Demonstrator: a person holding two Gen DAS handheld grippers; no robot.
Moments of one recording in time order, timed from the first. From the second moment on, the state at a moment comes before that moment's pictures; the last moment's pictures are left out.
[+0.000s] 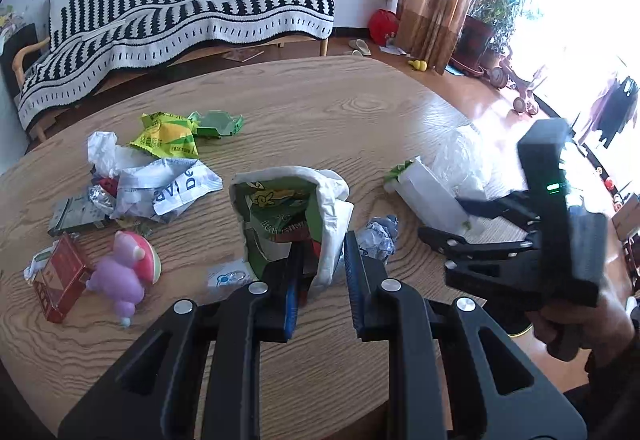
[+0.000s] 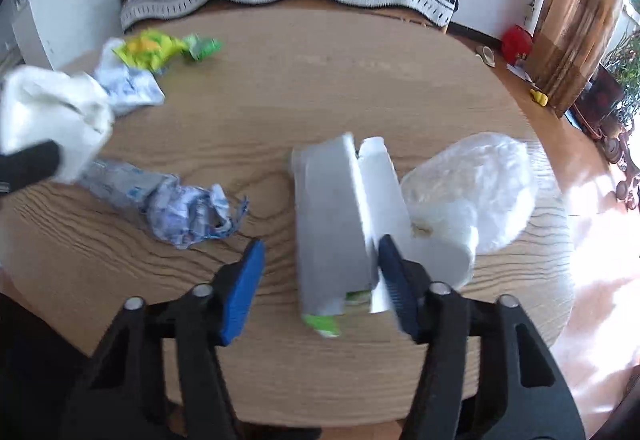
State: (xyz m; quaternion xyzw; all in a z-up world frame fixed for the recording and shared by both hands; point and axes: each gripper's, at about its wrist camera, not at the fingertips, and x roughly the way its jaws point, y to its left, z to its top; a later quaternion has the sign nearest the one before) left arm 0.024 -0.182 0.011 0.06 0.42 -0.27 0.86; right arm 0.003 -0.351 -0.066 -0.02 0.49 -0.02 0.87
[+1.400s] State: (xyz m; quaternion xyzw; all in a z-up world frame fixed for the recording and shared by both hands) left arm -0.133 -0.548 -0.160 0.19 0.49 -0.52 0.67; right arm -0.266 -0.673 -0.152 0.37 0.46 -0.25 0.77
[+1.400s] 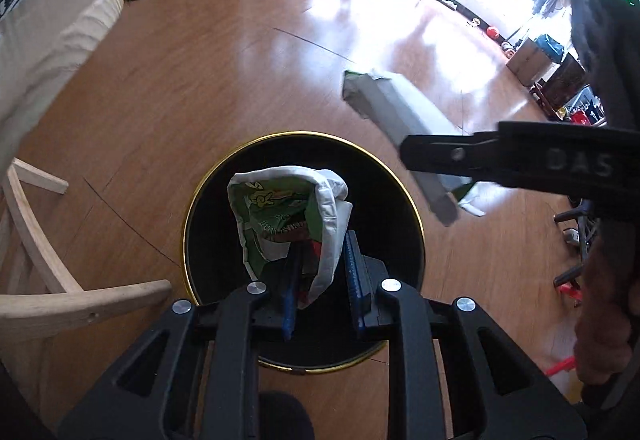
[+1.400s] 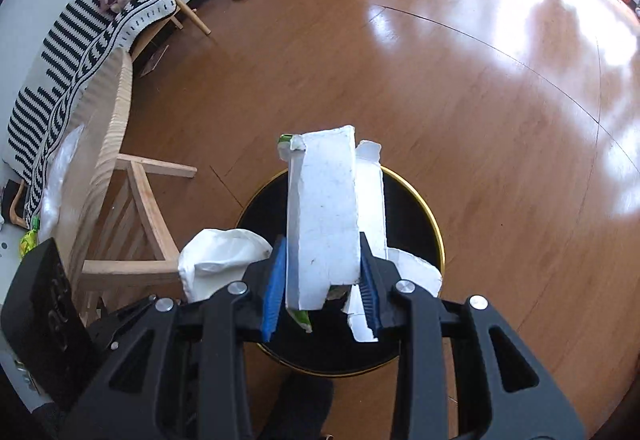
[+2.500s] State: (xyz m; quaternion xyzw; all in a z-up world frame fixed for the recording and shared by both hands) left arm -0.142 -0.572 -0.172 0.24 0.55 -0.51 0.61; right arm -0.257 -0.682 -0.160 0.37 0.47 -0.25 0.76
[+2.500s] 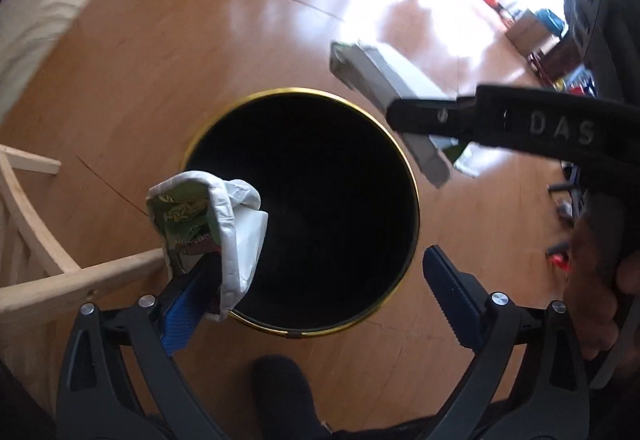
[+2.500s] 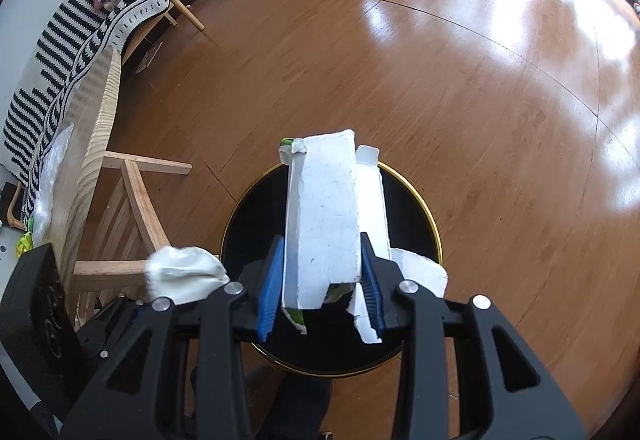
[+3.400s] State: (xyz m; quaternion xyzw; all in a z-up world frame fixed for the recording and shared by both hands) left arm -0.133 -0.530 -0.104 0.15 0.55 -0.55 0.61; right arm -0.251 -0.667 -0.143 0.35 0.46 -0.24 0.78
